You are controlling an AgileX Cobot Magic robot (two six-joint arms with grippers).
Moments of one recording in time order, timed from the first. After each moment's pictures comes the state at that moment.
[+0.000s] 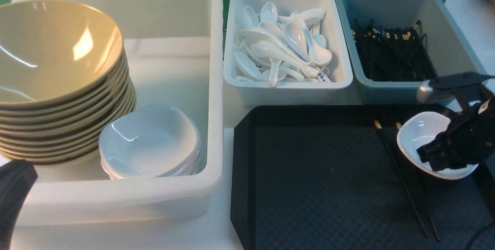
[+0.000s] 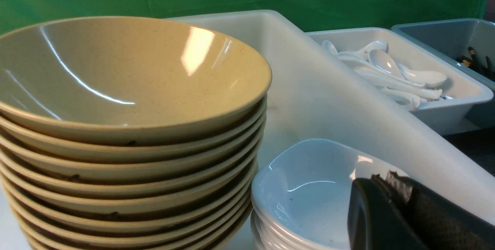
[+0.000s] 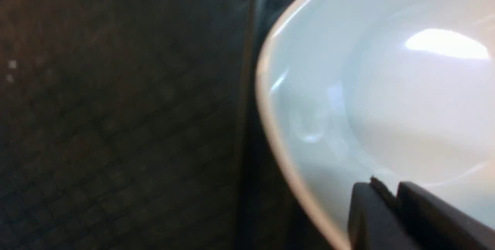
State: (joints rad) right arm 0.07 1.64 -0.89 0.14 0.63 -0.23; left arm 0.00 0.14 -0.34 -0.51 0.46 0.49
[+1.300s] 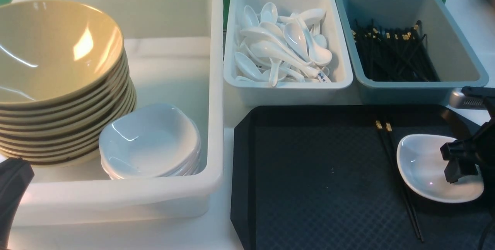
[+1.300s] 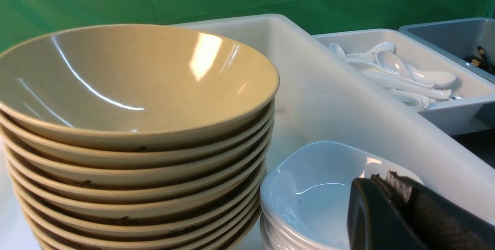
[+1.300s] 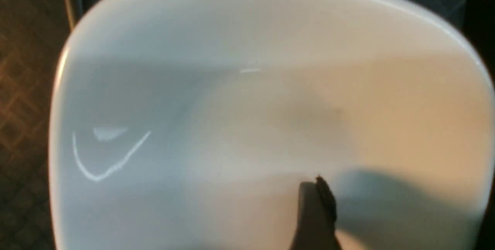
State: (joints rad) right arm -0.11 1.68 -0.91 0.13 0.69 -0.10; left arm -0.01 0.14 -0.34 -0.49 0.45 0.49
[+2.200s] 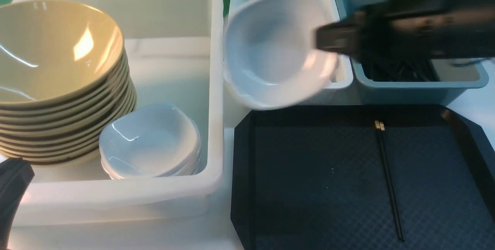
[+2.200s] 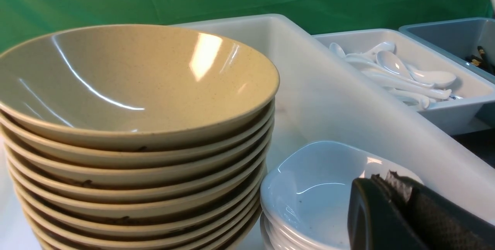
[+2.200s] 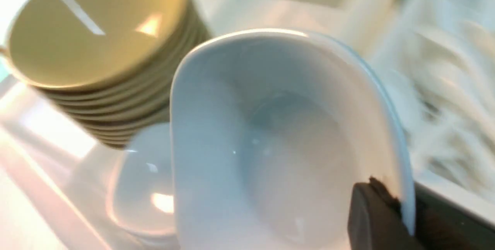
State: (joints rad) right arm 0.47 1.42 -1.16 0.93 0.47 -0.72; left arm -0.01 0.14 -0.34 -0.49 0.45 0.49
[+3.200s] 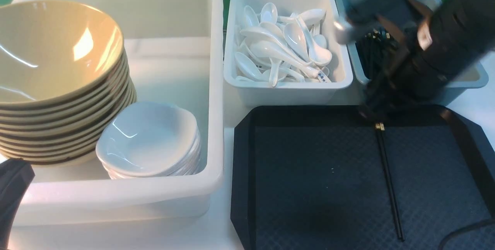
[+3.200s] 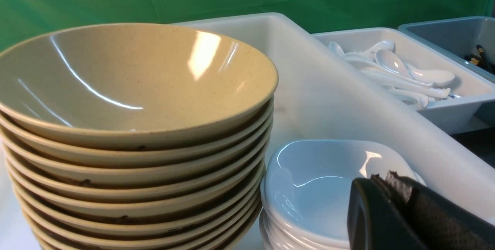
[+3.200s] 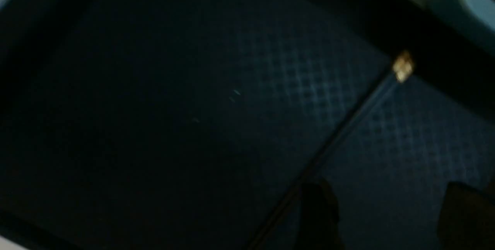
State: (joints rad) right arm 0.44 1.51 -1.24 -0.17 1.05 0.08; left arm -0.01 0.14 -0.34 -0.49 0.45 0.49
